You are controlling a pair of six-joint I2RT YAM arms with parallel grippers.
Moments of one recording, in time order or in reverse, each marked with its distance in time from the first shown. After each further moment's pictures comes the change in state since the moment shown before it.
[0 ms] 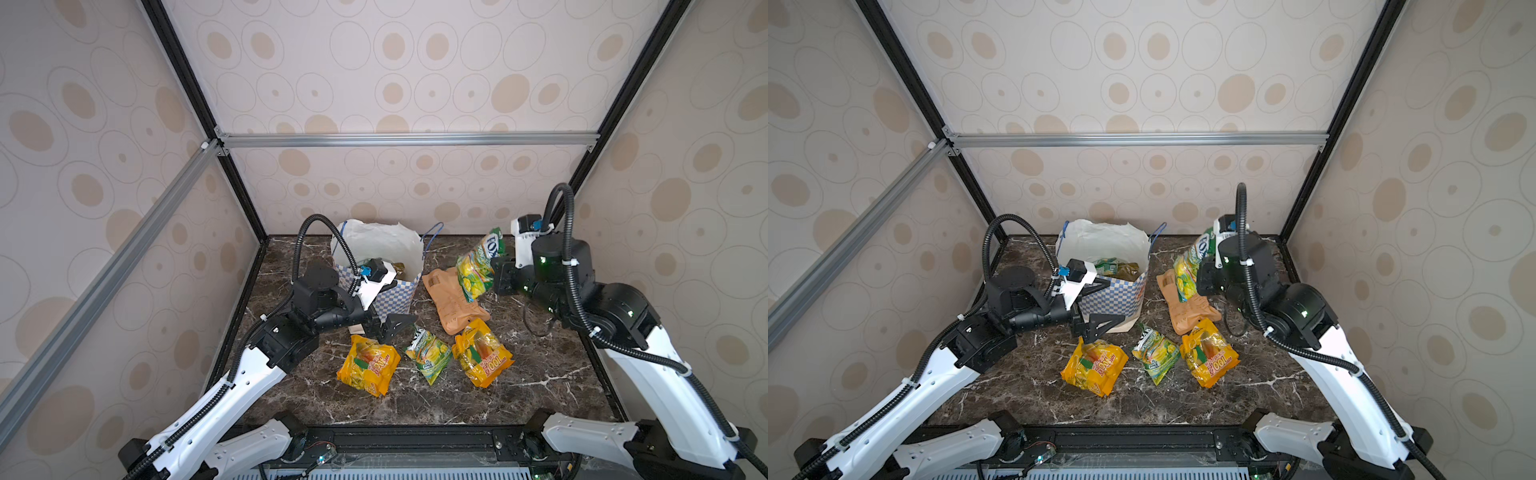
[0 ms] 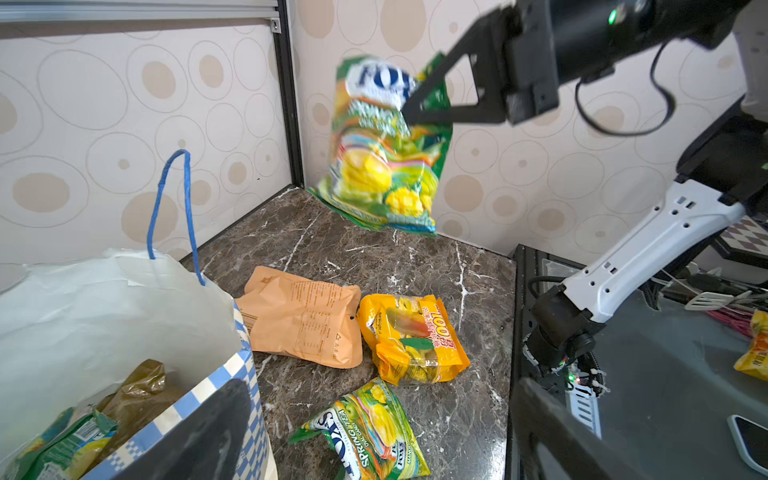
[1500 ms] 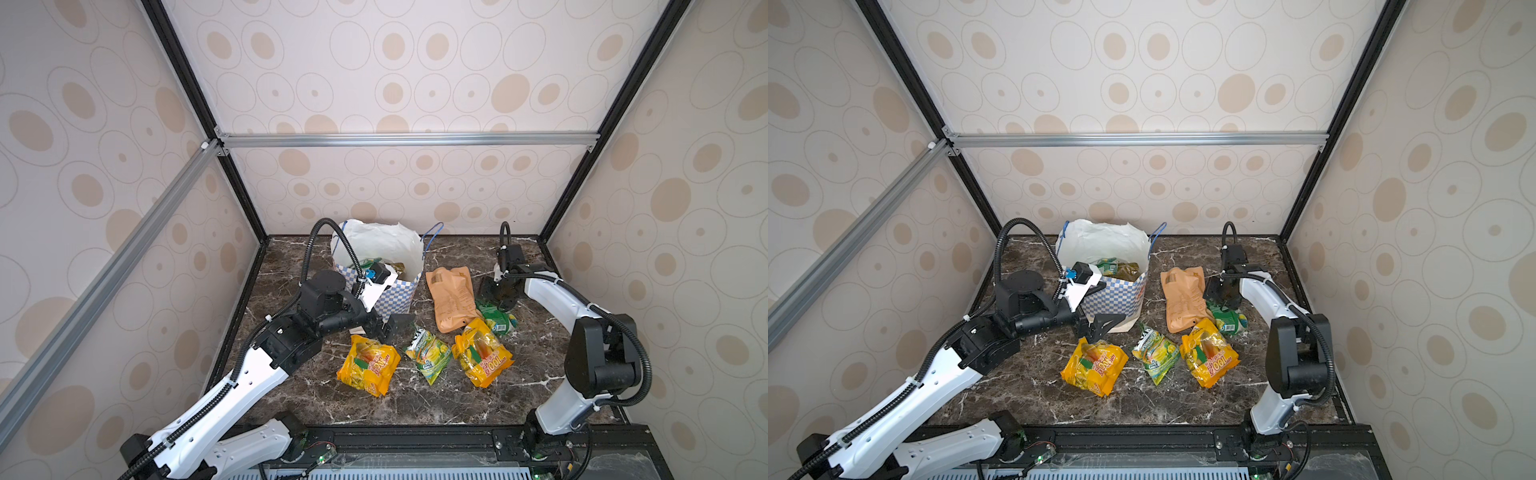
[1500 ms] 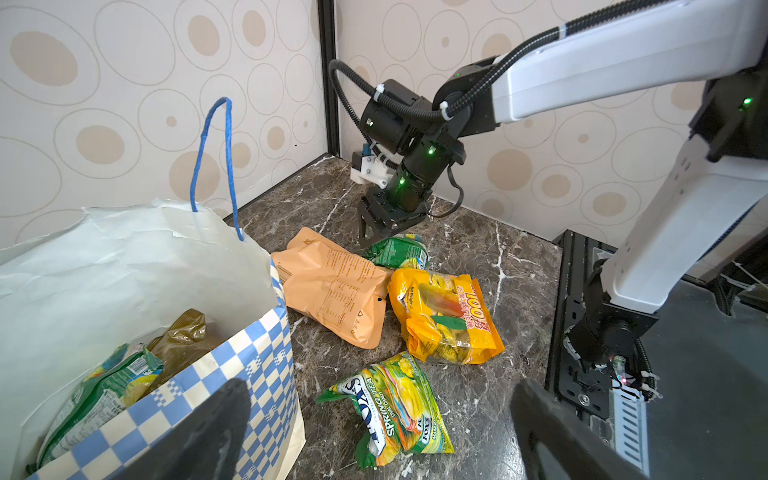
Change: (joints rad) left arm -0.034 0.003 -0.019 -0.045 -0.163 -0.010; right arm -0.526 0.573 -0.264 0.283 -0.524 0.069
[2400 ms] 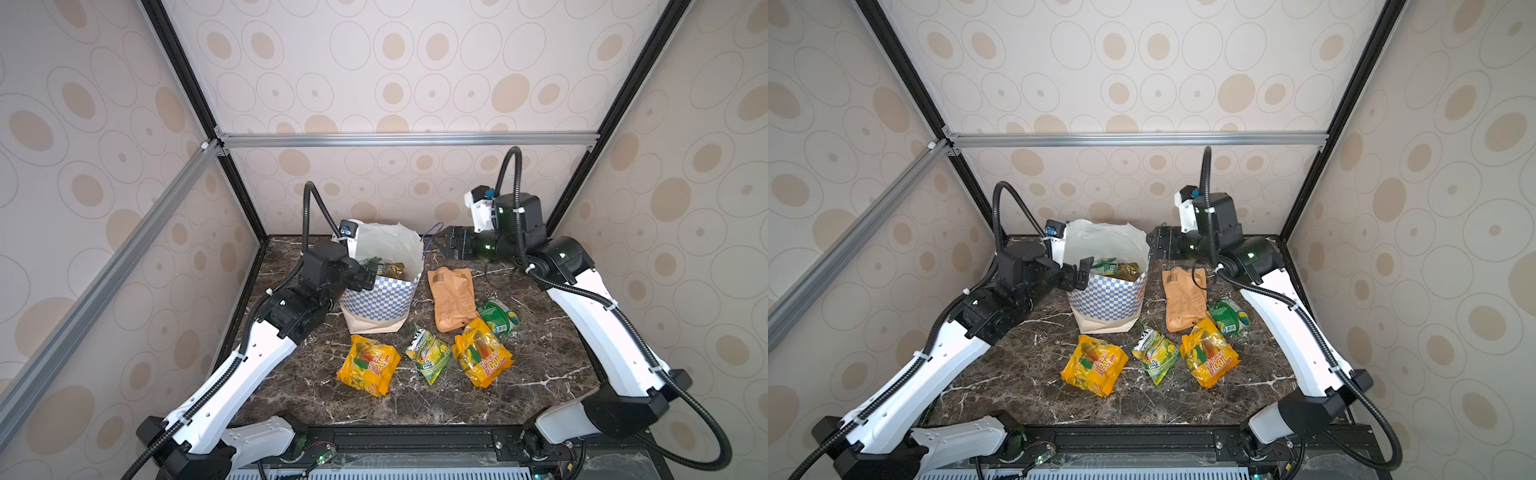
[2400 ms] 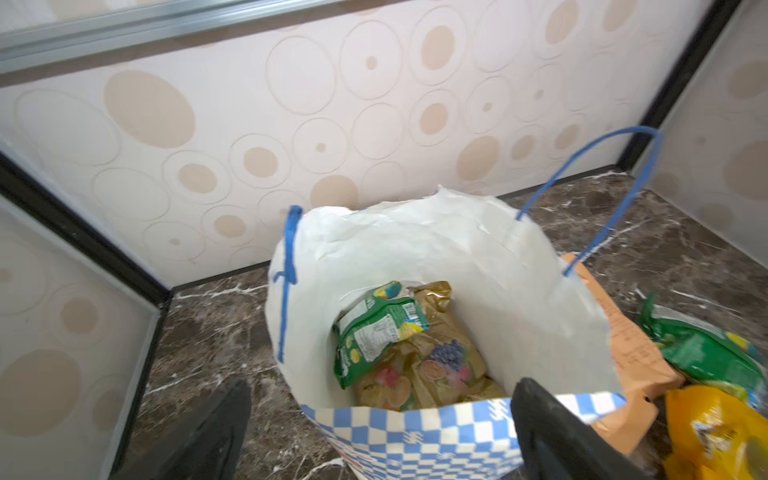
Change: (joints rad) left arm 0.182 0.200 0.262 -0.126 -0.673 -0.080; right arm 0.463 -0.075 0.742 -0.159 -0.015 -0.097
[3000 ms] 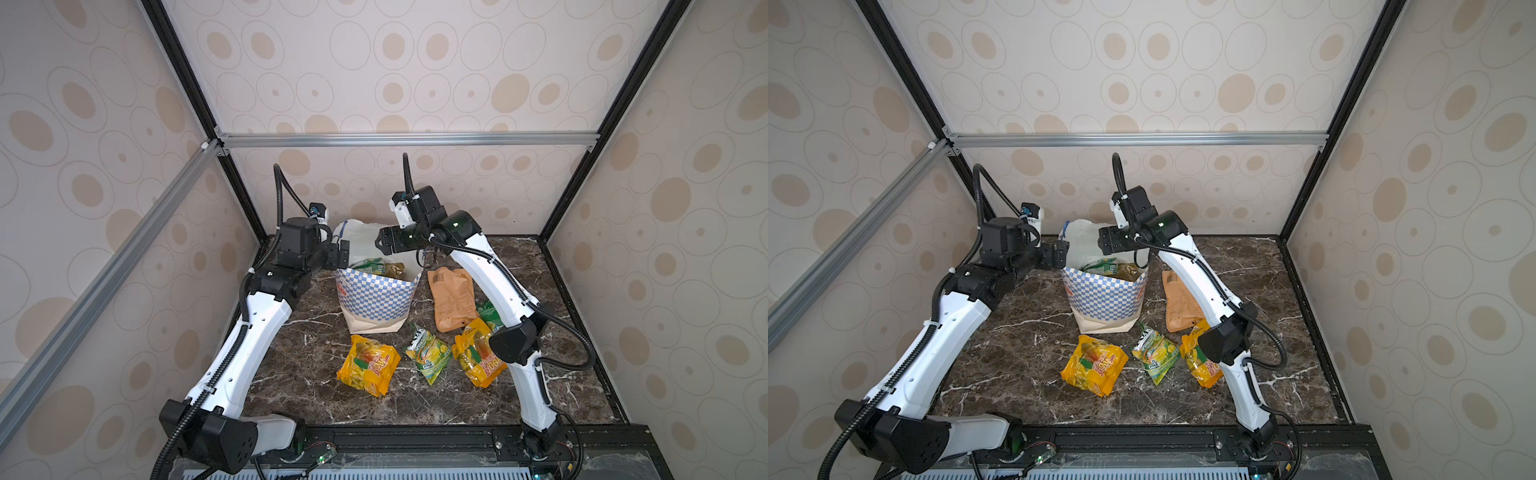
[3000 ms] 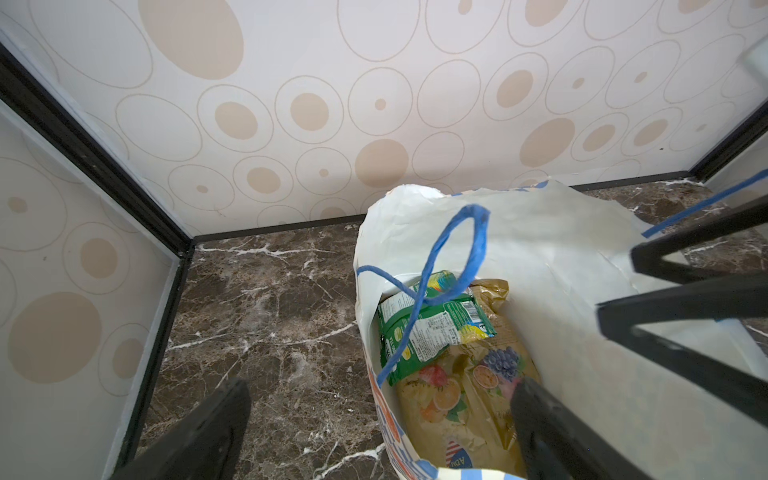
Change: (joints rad) left arm 0.271 0.098 0.067 -0.048 0.230 -0.018; right arm 0.087 0.657 0.578 -0.176 -0.002 -0.045
